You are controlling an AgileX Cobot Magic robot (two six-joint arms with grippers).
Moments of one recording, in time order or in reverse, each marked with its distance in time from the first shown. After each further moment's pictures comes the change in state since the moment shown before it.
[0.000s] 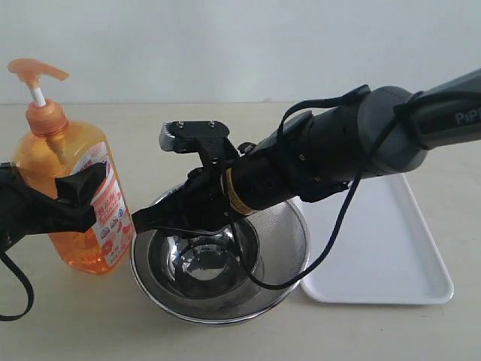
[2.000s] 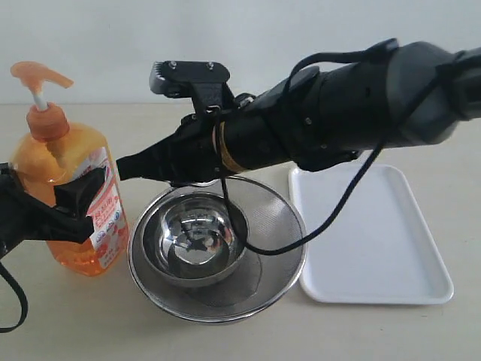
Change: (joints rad) left arm 0.000 0.000 0.030 0.007 -0.048 0.074; right arm 0.029 -0.109 -0.049 -0.016 0.167 0.017
